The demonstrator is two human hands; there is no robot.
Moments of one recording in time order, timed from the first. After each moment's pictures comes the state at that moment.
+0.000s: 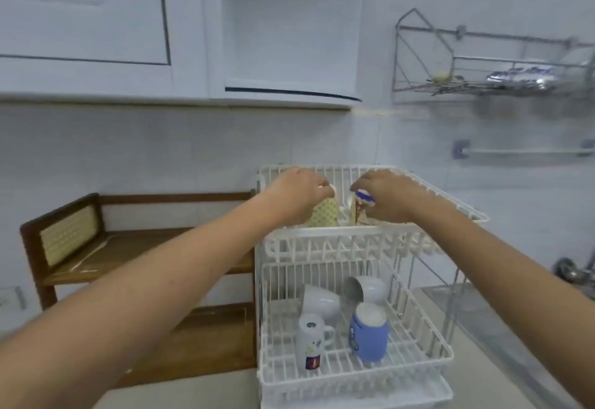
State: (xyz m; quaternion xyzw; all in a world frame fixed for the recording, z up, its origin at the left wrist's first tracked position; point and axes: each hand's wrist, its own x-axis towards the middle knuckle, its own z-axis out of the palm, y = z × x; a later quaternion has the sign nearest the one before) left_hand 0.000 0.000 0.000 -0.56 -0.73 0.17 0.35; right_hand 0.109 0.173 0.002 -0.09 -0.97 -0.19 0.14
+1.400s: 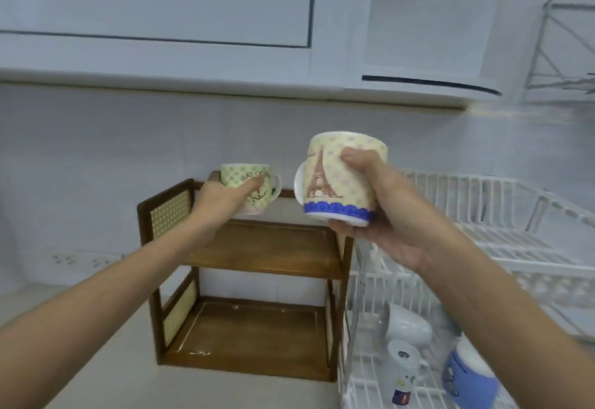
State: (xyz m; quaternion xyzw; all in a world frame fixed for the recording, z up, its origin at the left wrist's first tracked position) left_hand -0.156 -0.207 -0.058 -0.12 -0.78 -0.60 0.13; right_hand 0.043 -0.030 -0.005 0.04 -0.67 0.73 0.13
